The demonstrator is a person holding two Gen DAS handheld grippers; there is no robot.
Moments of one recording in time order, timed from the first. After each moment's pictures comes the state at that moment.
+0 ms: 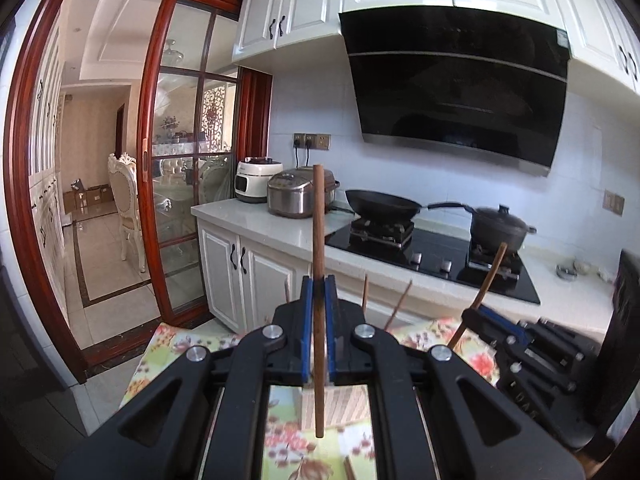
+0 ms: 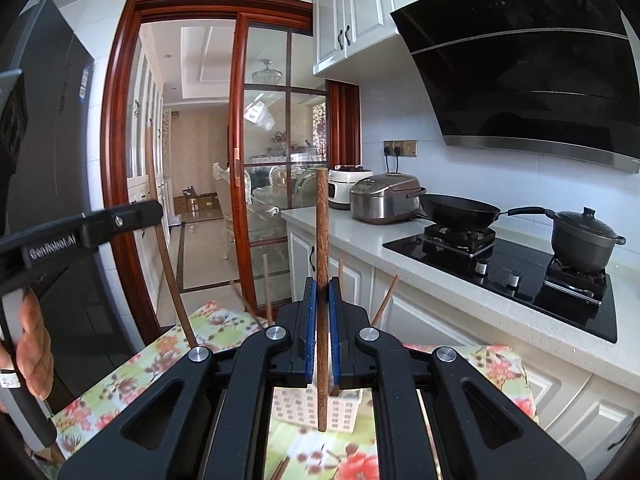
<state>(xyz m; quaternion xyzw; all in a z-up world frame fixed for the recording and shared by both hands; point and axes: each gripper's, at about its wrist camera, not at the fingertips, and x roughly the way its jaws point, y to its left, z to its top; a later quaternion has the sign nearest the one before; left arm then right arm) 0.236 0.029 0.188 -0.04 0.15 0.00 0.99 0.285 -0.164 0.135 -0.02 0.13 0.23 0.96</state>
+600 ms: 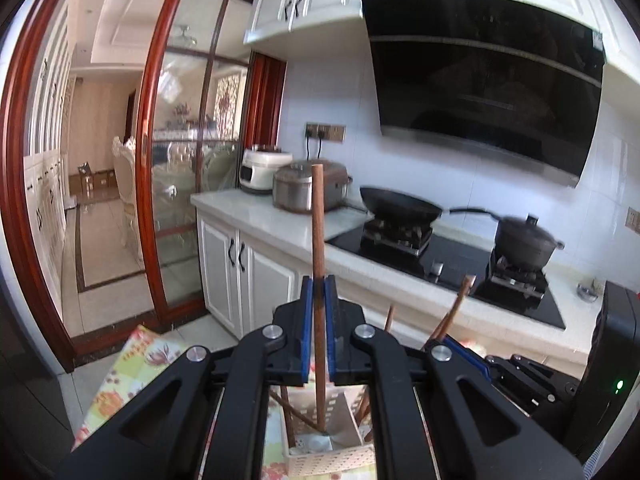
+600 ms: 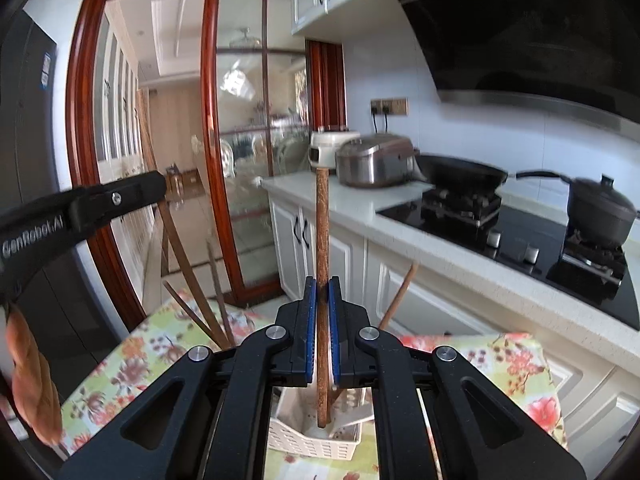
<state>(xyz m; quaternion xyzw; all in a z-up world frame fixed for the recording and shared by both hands) 0.347 0.027 0.148 -0.06 0.17 0.02 0.98 0.391 -0.128 0.090 -0.02 0.20 0.20 0.96</state>
